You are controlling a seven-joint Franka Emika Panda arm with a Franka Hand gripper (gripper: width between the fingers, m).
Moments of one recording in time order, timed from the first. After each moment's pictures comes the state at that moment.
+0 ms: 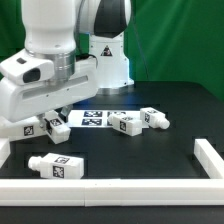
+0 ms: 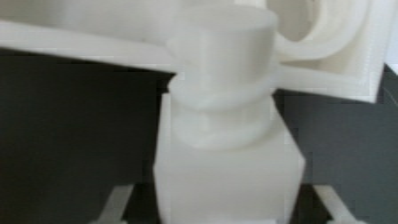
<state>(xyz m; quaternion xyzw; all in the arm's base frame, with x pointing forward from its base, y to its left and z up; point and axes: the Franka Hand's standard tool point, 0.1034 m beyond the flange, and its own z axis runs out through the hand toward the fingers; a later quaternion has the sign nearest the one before) 0.445 -0.124 0.035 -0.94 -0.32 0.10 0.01</state>
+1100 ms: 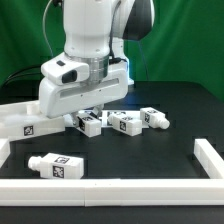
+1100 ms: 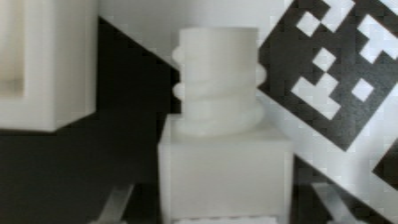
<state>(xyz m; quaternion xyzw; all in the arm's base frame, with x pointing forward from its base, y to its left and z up) 0.393 -0.067 0.012 -0.95 -0.29 0.10 0.01</state>
